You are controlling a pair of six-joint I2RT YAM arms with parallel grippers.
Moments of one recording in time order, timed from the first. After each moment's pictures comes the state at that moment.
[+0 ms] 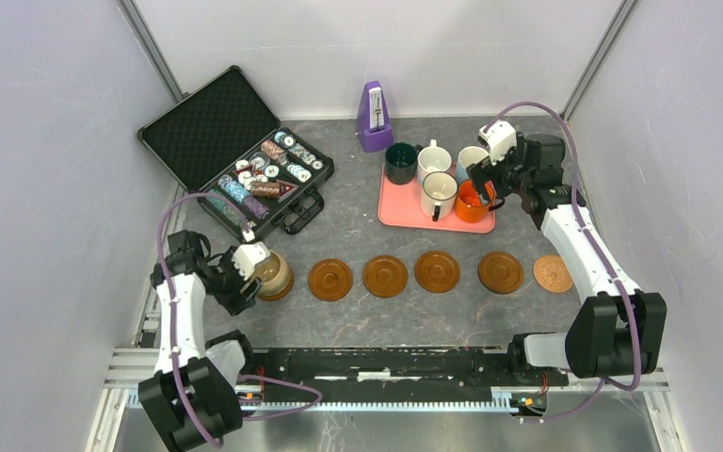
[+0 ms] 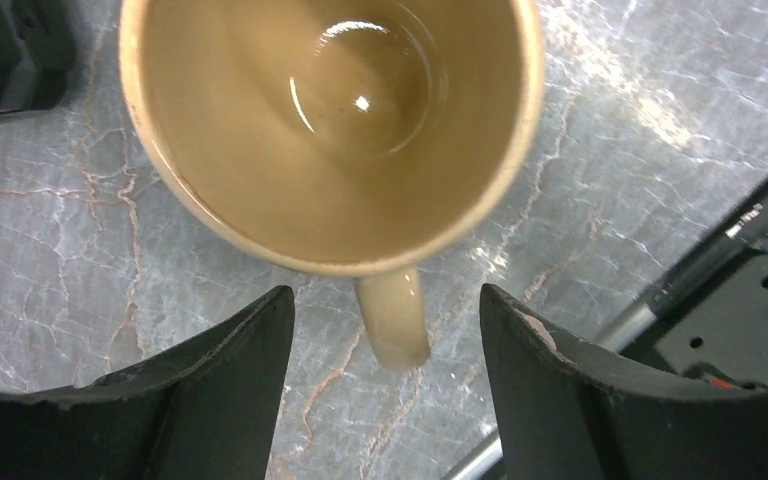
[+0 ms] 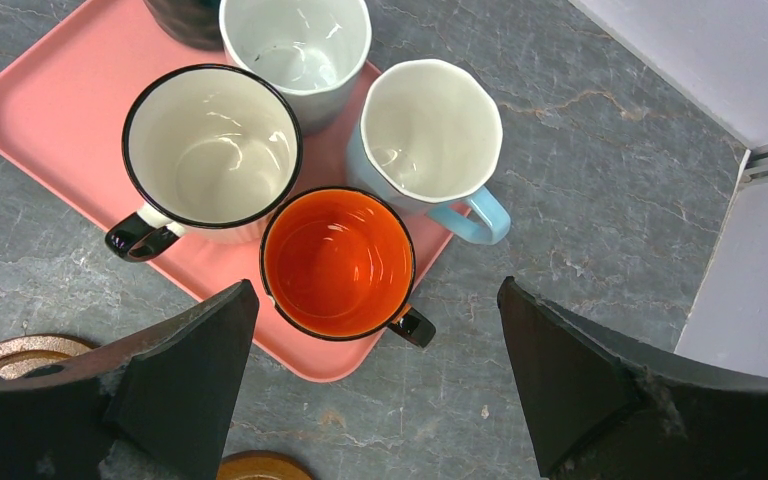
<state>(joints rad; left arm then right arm) 0.39 0.93 0.61 -1.02 0.52 1.24 0.05 1.32 1.05 -0.28 -0.28 -0.48</state>
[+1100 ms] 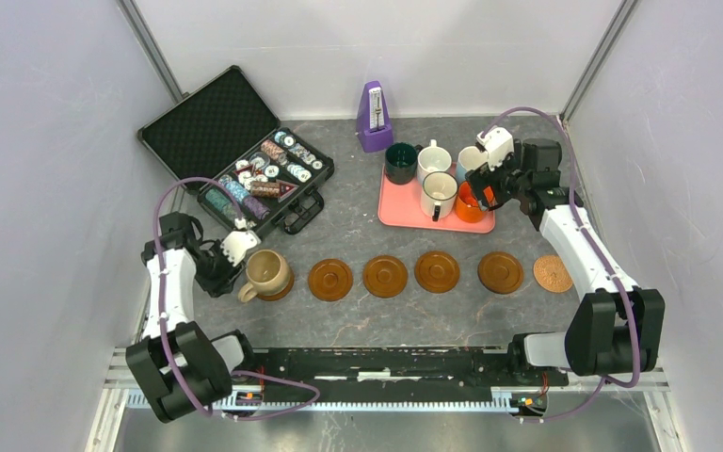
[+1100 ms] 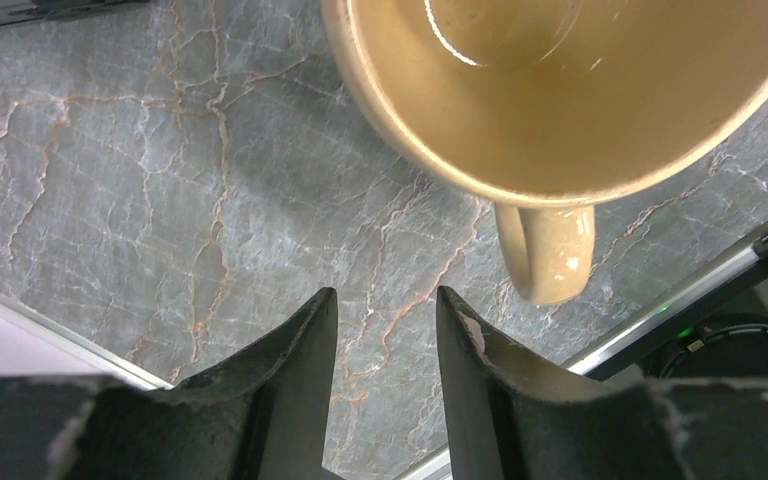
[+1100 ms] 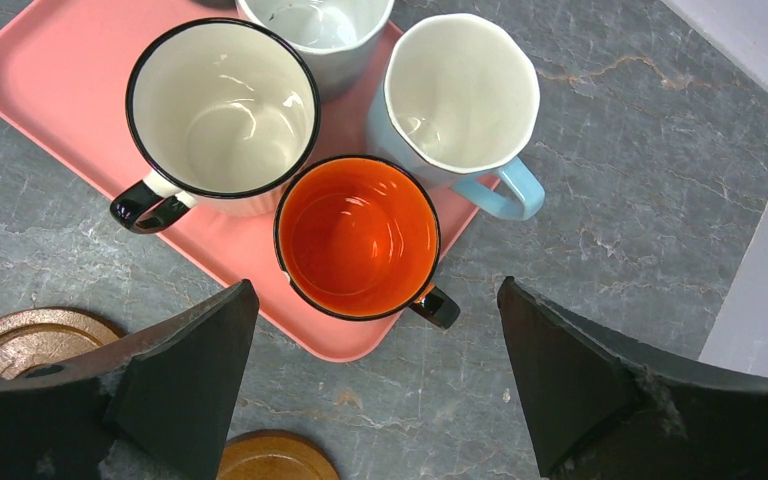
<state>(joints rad) 0.42 1.11 0.77 -1.03 0.34 1.27 0.05 1.33 1.03 -0.31 -0.28 -0.48</state>
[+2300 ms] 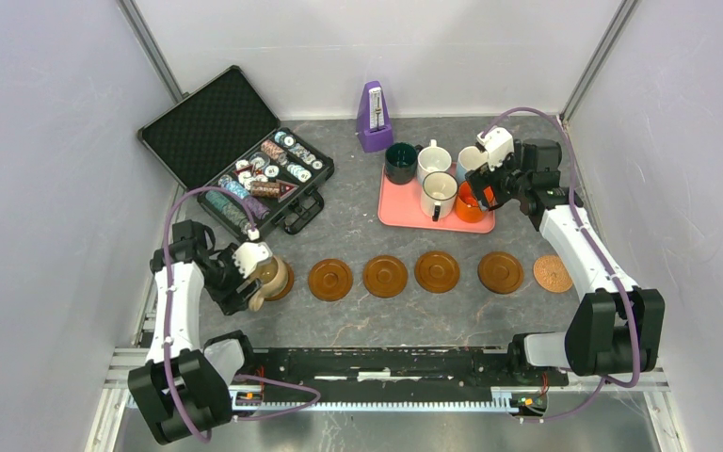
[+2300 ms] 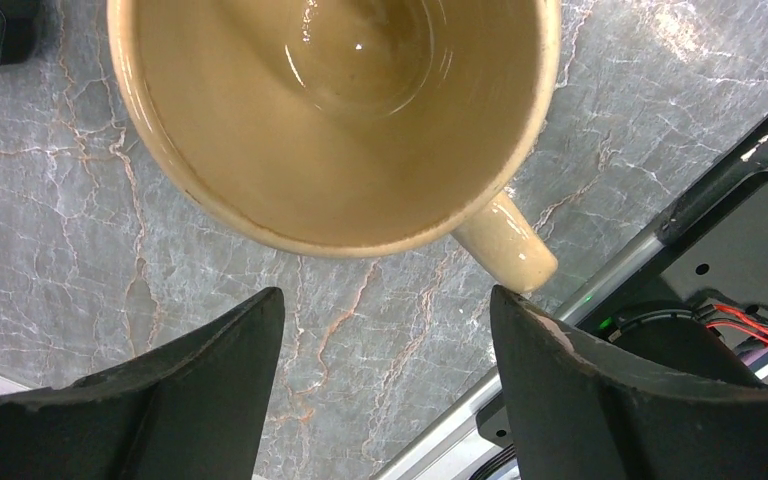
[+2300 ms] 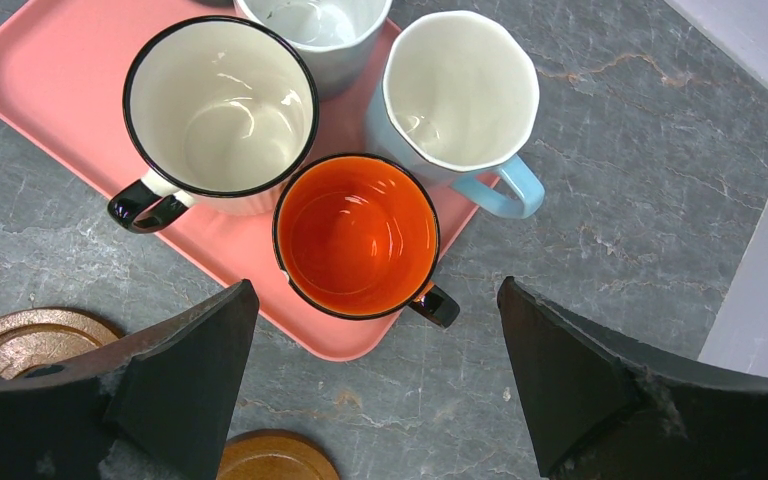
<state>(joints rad) 0.32 1.00 0.71 -1.12 0.37 1.25 0.05 1.33 1.03 -0.31 -0.28 -0.48</state>
